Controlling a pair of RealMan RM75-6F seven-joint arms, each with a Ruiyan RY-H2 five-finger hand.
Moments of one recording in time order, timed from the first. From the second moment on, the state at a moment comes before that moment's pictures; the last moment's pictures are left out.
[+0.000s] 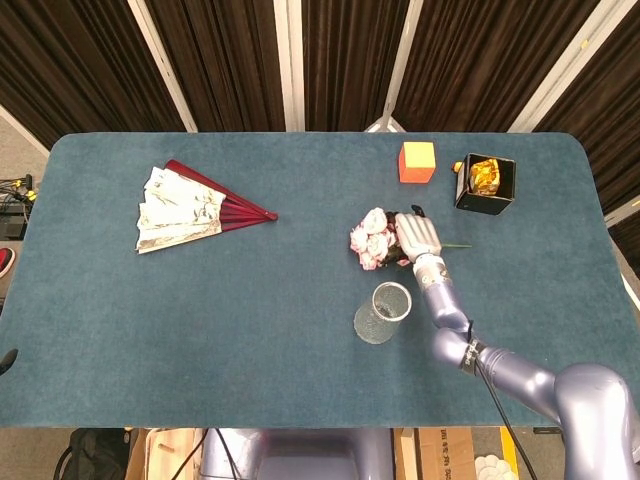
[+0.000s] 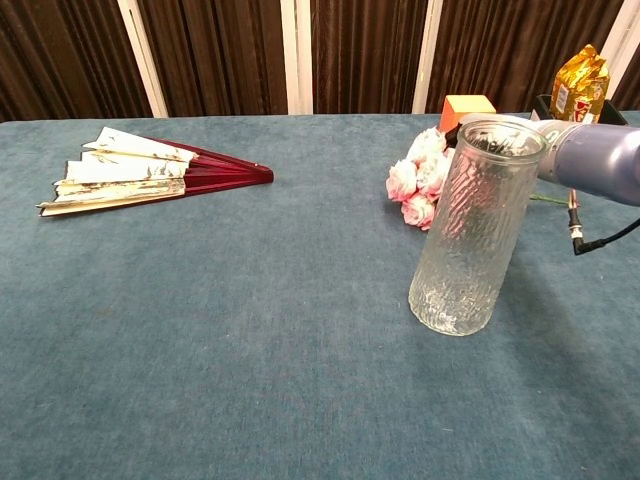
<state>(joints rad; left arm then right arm) 0.01 -1.09 -0.11 -1.71 1.30 1.56 0.20 0.95 -1.67 0.30 -1.04 -0.67 0.73 -0.21</state>
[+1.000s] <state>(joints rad) 0.01 -1.07 -0.11 -1.71 1.31 1.55 0.16 0.87 -1.51 0.42 -1.23 -0.71 0.72 0.00</state>
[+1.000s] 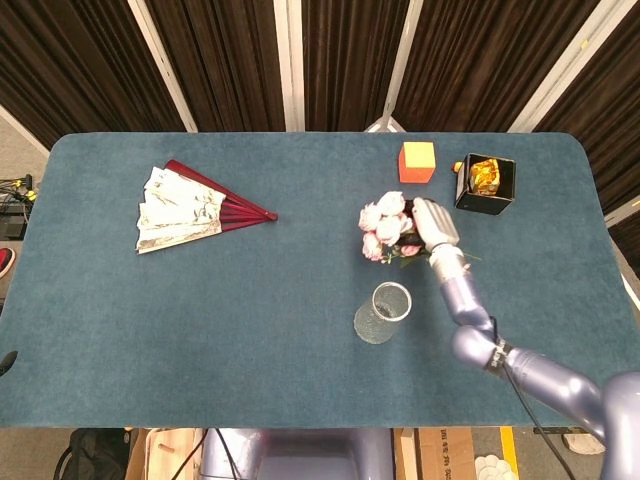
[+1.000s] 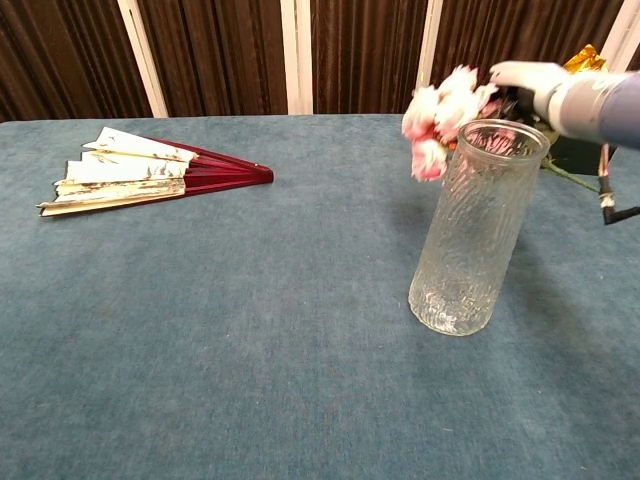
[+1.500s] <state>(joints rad) 0.01 -1.06 -0.09 -1.72 1.34 1.55 0.13 0.71 -1.27 0.65 -1.55 -0.74 0.82 0.32</state>
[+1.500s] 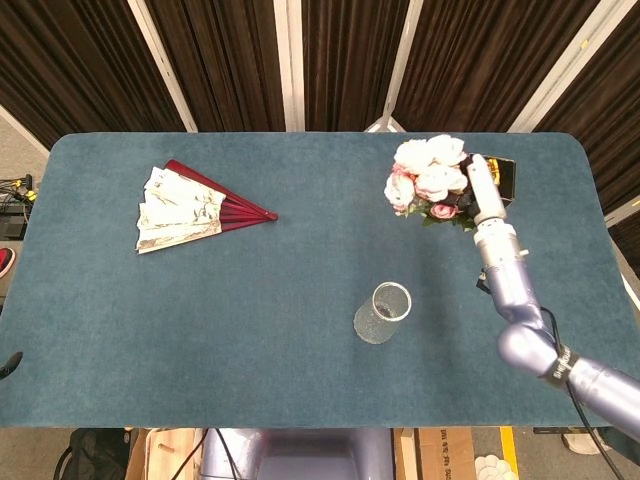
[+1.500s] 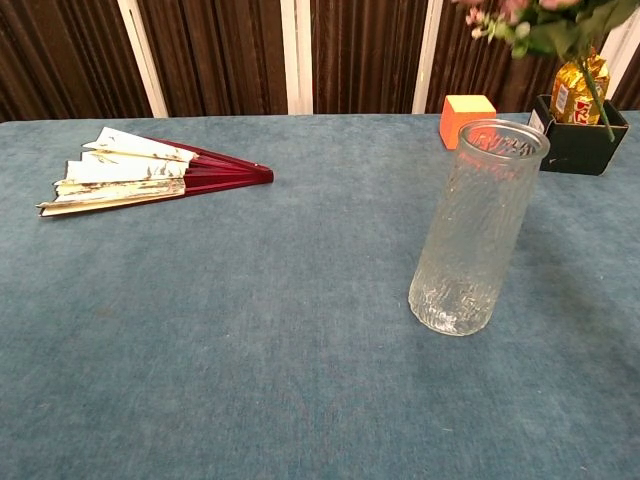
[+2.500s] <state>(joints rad) 0.02 -1.03 -0.09 -1.69 1.36 1.54 -0.01 0.67 -0.90 1.02 -2.29 -0.04 1.10 0.49</state>
